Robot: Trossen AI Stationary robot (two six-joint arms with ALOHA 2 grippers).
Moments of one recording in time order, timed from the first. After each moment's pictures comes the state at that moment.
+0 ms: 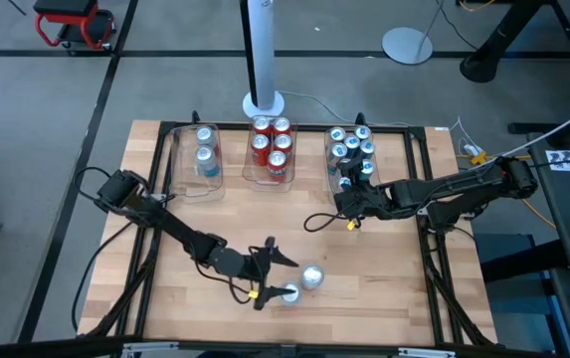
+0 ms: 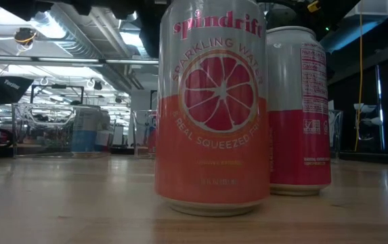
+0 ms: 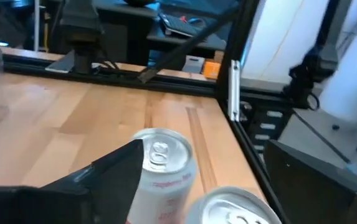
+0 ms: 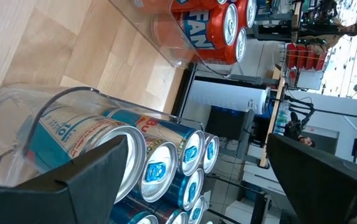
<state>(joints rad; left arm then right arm) -0.51 1.79 0.86 0.78 -0.38 -0.26 0.15 1.31 0.93 -0.58 0.87 -0.71</state>
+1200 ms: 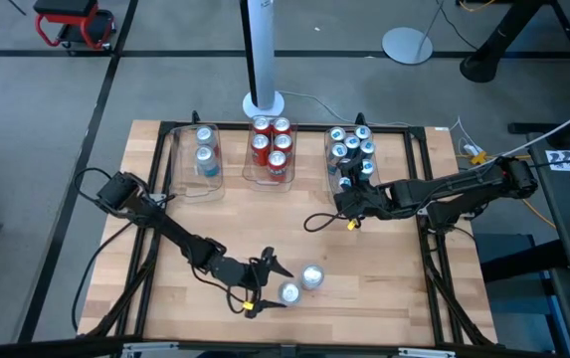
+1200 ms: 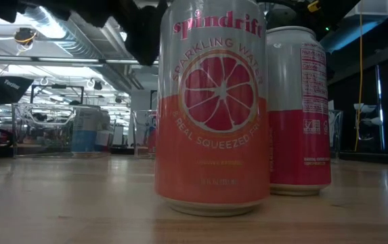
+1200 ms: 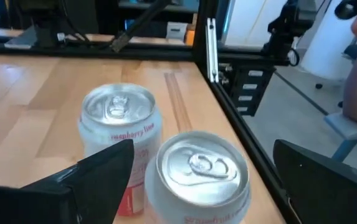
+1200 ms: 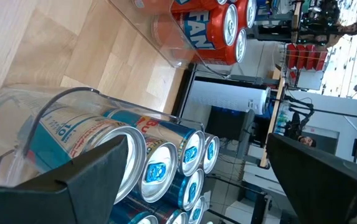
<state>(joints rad) -0.55 1.80 0.86 0.67 -0.31 -0.22 0.15 1.31 0.93 -0.58 0.87 -0.71</state>
